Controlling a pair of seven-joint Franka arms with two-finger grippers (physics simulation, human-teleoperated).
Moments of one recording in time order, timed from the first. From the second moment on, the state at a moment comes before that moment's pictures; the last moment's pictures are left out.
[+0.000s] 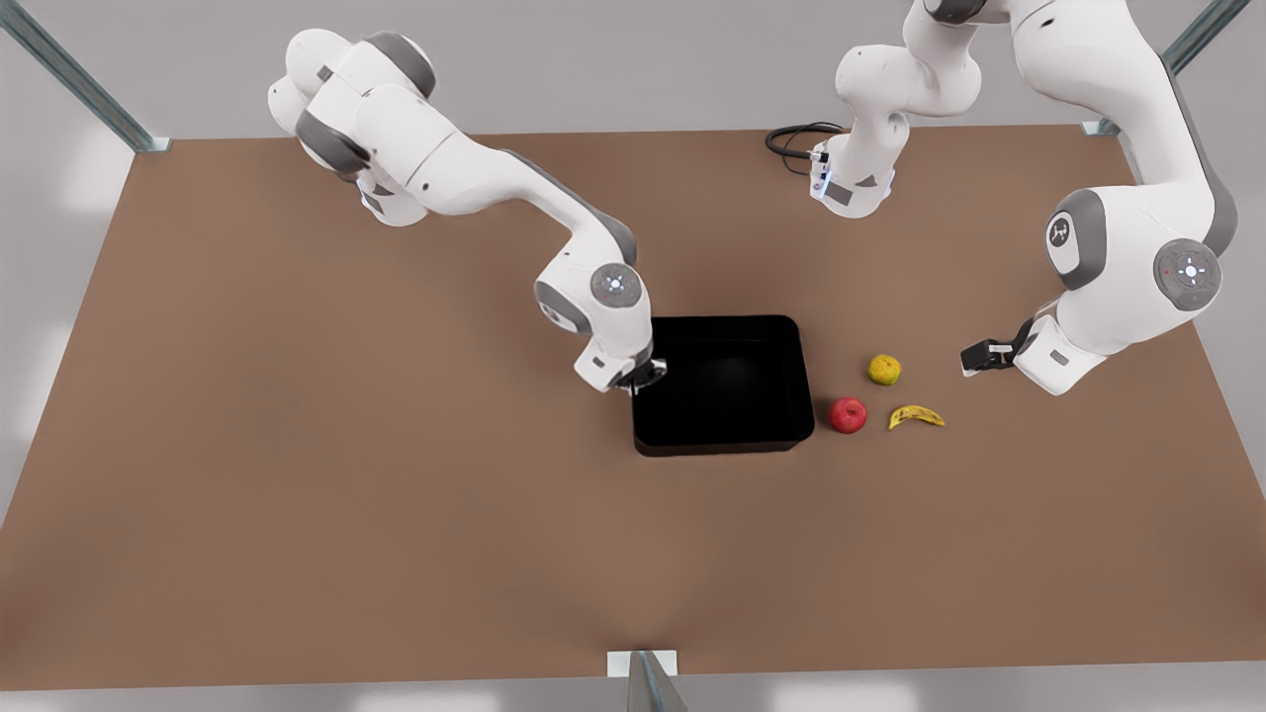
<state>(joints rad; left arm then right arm) -0.20 0.15 0.24 -1.67 -0.06 1.74 0.04 0.47 0.70 0.41 -1.45 -0.34 2.19 0.93</state>
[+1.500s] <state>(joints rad) -0.21 0.19 0.23 -1.57 -0.04 1.79 0.02 0.21 0.53 -0.41 -1.41 0.15 1.69 -0.56</state>
